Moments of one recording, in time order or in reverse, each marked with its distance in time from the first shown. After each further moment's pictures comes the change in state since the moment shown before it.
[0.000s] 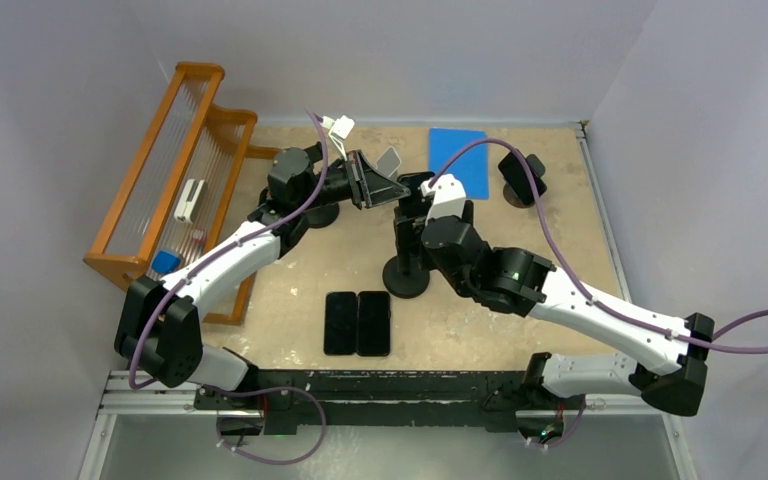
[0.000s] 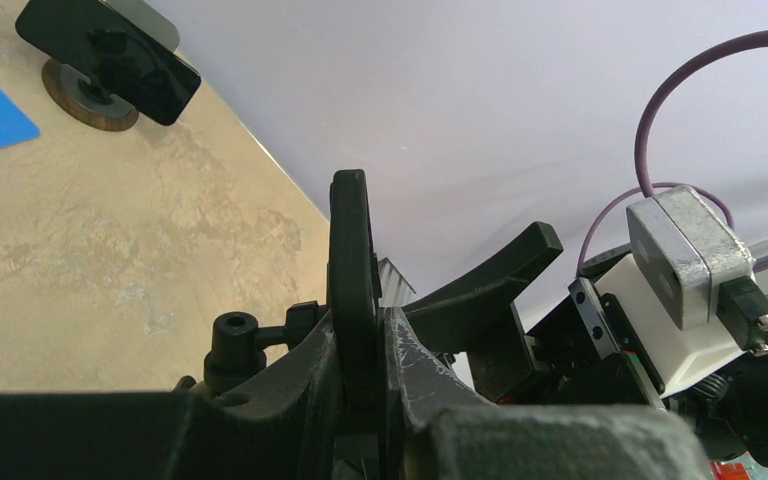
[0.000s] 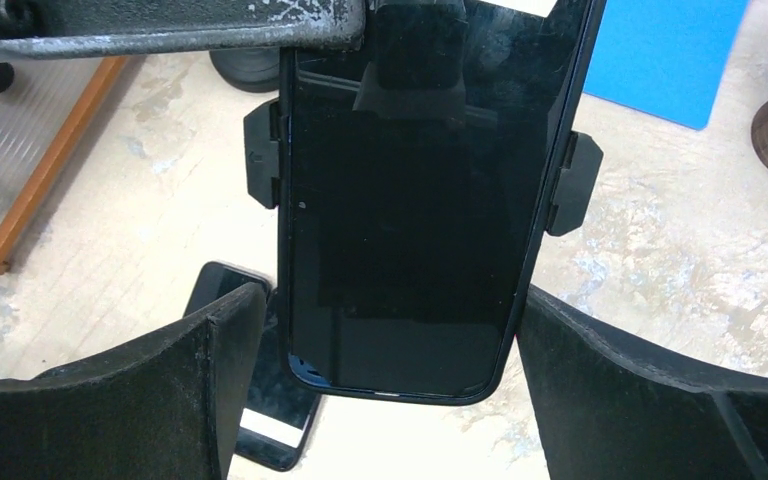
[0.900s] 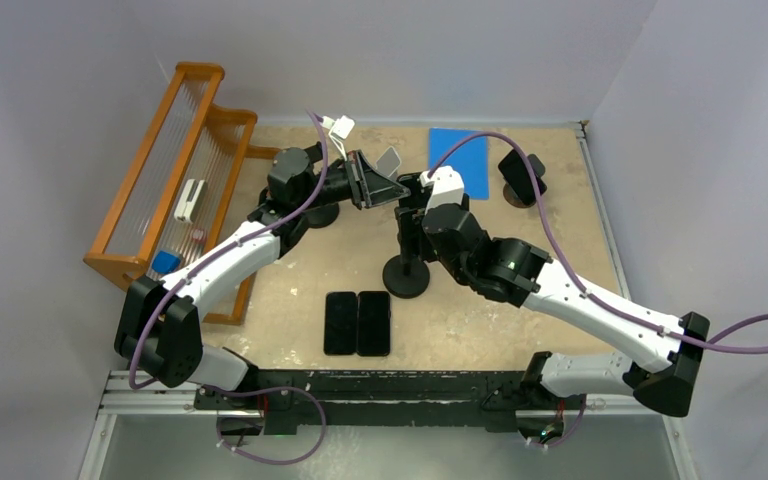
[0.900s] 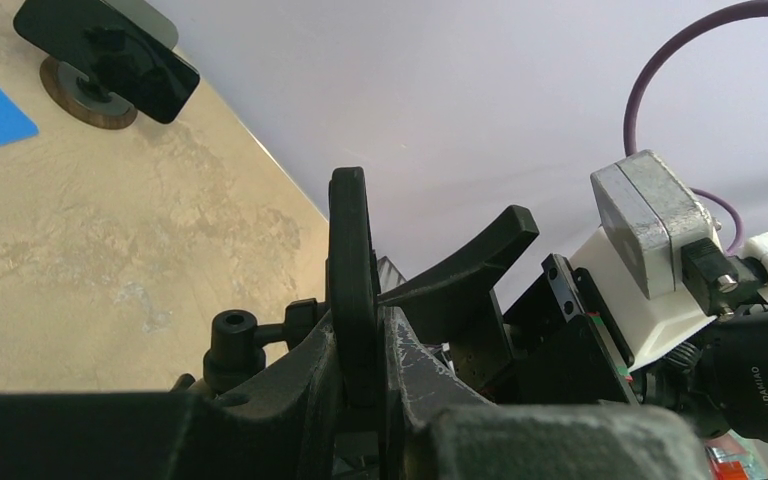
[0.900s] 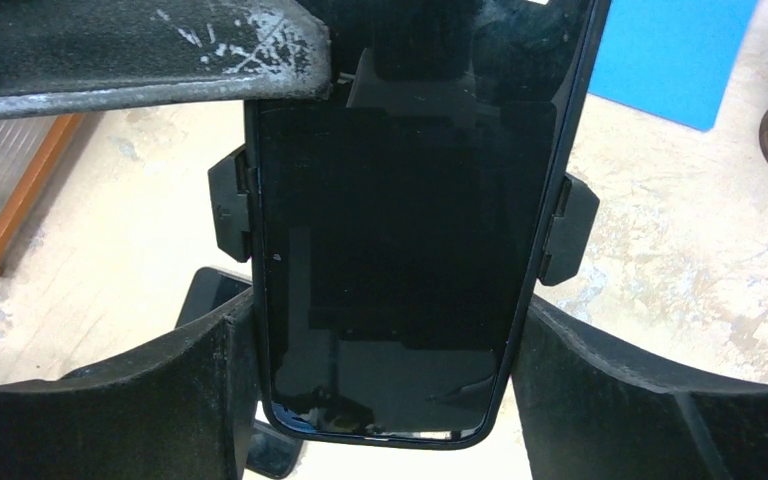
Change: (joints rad) left arm 0.000 0.000 0.000 0.001 0.003 -0.003; right arm -0.080 0.036 0.016 0.013 -0.079 -0.030
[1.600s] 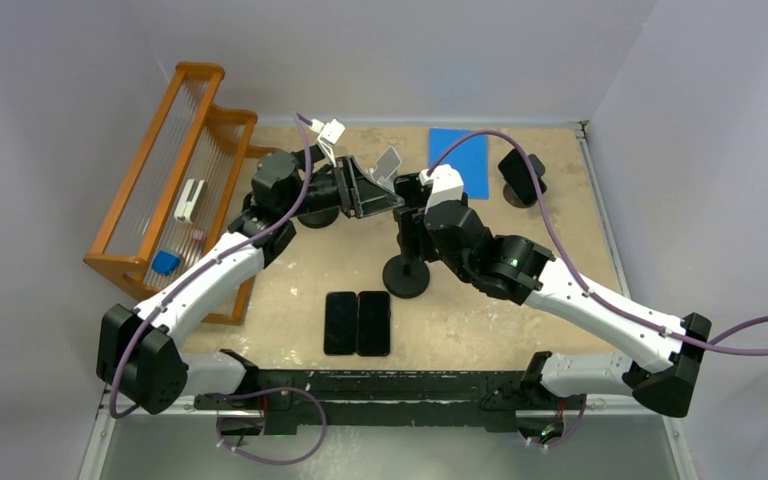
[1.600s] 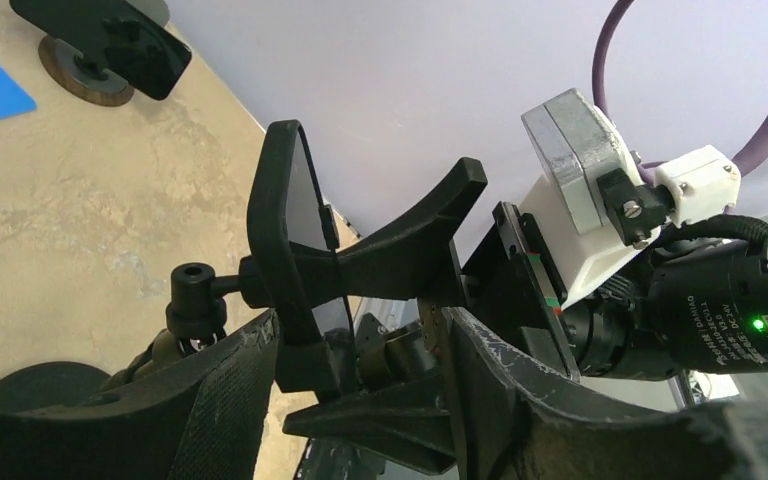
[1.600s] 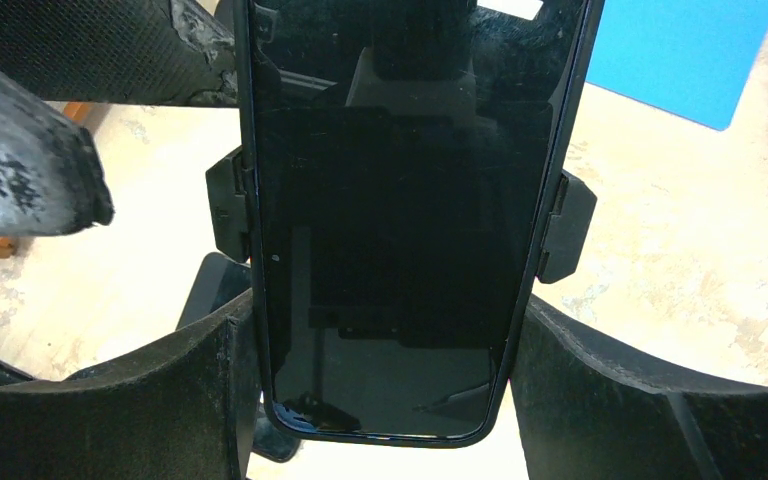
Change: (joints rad) left arm 0.003 -0.134 -0.010 -0.160 0.003 0.041; right arm -0.005 0.000 0.021 -0.026 -0.050 -0.009
